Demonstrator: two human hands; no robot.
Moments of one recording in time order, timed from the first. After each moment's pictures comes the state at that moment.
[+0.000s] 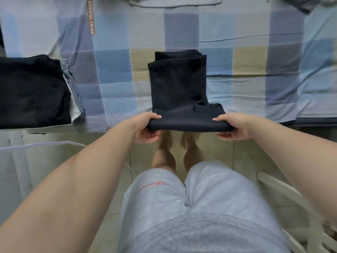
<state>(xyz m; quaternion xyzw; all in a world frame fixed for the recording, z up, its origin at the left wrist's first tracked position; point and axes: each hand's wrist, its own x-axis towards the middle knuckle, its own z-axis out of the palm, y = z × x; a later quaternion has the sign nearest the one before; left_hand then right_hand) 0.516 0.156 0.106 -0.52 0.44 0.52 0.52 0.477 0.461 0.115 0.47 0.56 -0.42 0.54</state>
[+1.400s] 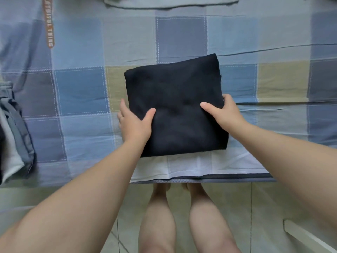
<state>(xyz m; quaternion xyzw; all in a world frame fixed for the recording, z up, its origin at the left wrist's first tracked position) 0.413 0.182 -0.121 -0.43 0.80 0.38 0.17 0.351 0.434 -0.128 0.24 0.81 -0.43 0.32</state>
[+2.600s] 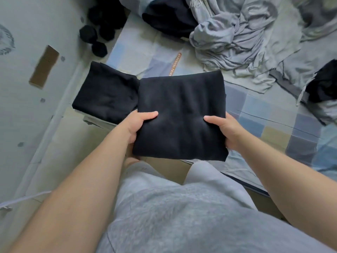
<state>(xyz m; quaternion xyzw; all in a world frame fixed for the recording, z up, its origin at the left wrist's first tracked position) 0.550 -0.039 0.230 -0.46 0.47 0.73 0.17 0.421 0.218 0.253 0.17 0.66 -0.55 0.47</state>
